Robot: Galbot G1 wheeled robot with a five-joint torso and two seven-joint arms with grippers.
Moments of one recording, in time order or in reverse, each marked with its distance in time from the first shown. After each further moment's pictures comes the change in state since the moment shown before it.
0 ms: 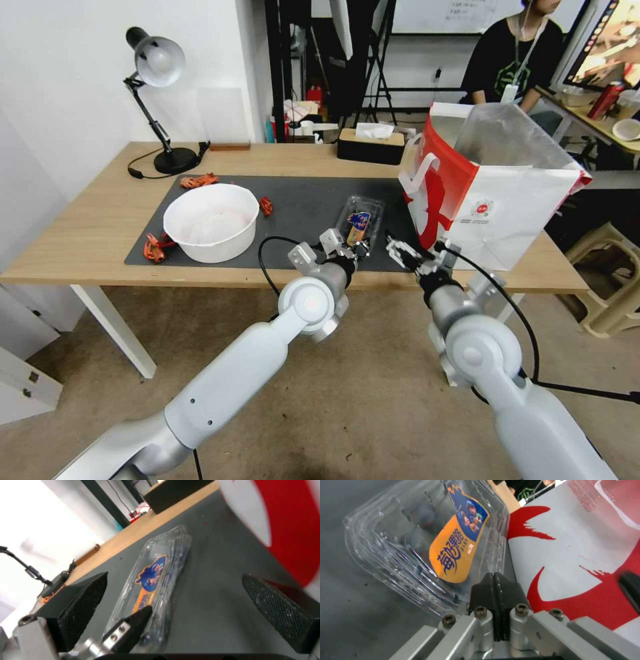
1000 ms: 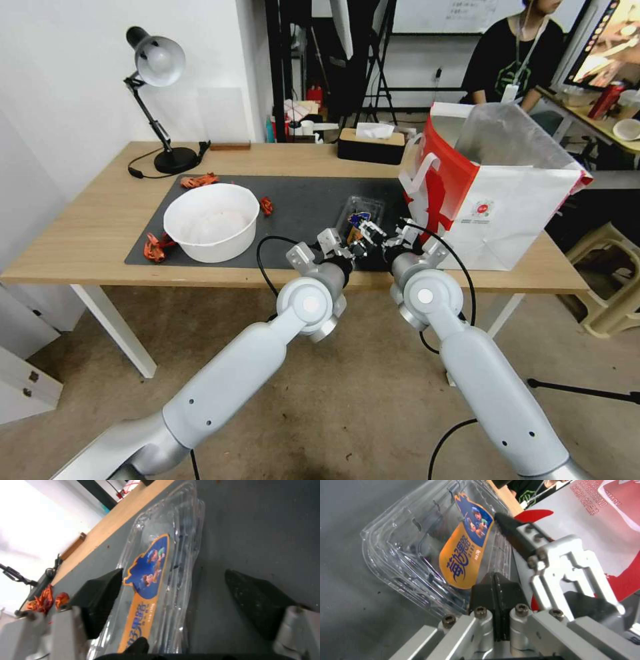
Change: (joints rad) left arm 0.001 0.009 -0.001 0.001 0.017 -0.005 0.004; right arm 0.224 0.120 -0.101 -0.279 0.081 -0.023 0.044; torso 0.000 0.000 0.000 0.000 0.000
